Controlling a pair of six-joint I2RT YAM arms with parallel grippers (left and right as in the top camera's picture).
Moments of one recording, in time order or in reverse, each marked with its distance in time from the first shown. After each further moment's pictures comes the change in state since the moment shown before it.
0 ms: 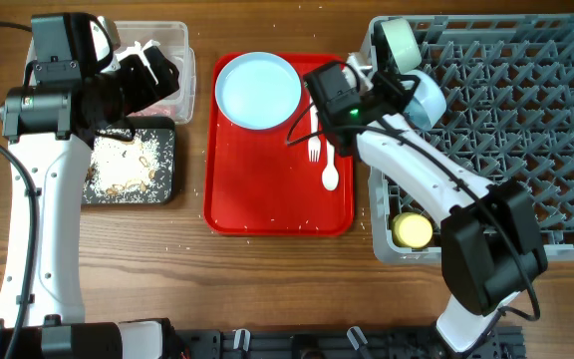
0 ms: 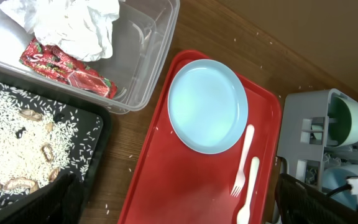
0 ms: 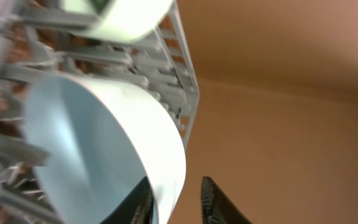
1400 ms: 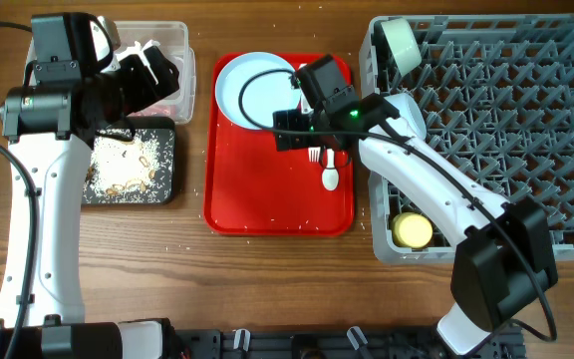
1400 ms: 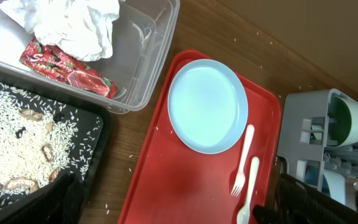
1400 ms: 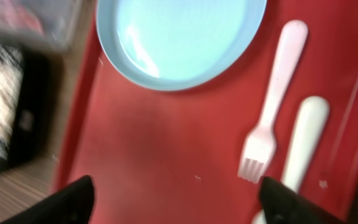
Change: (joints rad) left arm 0.000 0.000 0.000 0.000 0.000 0.000; right arm 0.030 -0.069 0.052 -0.028 -1.315 1.020
